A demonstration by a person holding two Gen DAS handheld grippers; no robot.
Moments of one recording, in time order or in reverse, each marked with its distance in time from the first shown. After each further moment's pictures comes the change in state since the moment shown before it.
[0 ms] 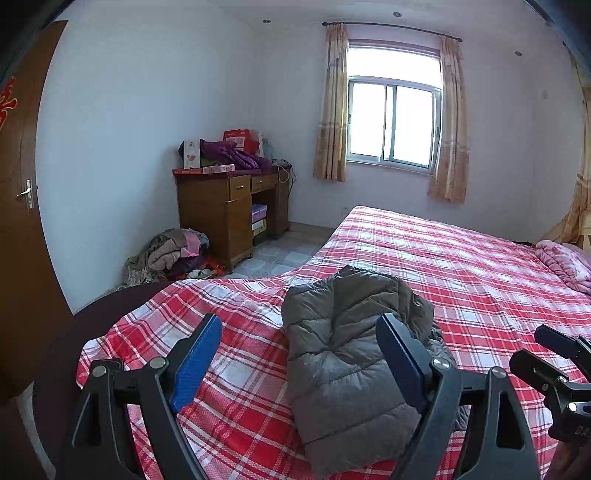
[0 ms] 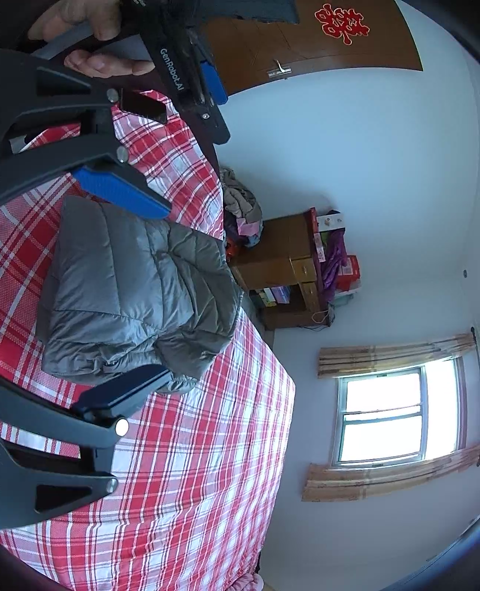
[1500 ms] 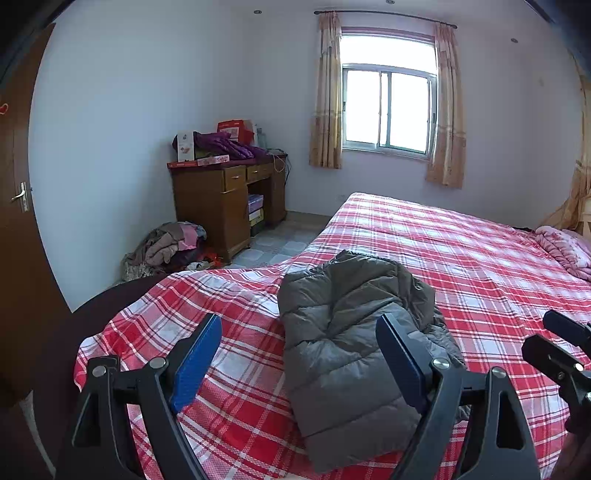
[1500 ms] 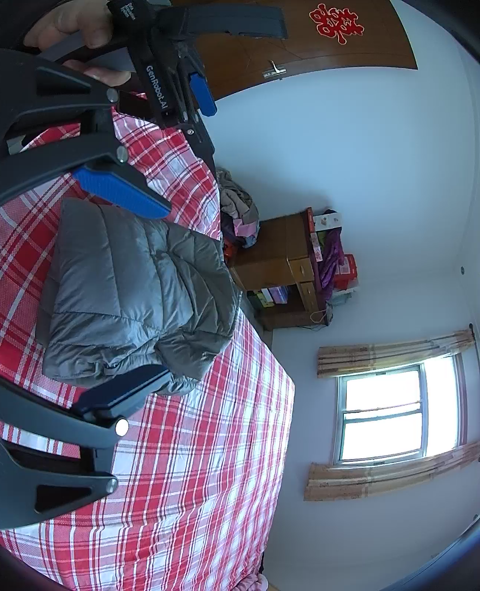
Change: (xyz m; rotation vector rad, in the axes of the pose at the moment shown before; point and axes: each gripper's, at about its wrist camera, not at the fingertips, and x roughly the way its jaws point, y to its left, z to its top) left arm 0.013 -0.008 -0.007 0.031 0.050 -0.003; right arm 0.000 0.000 -0.001 0.014 -0.008 0.002
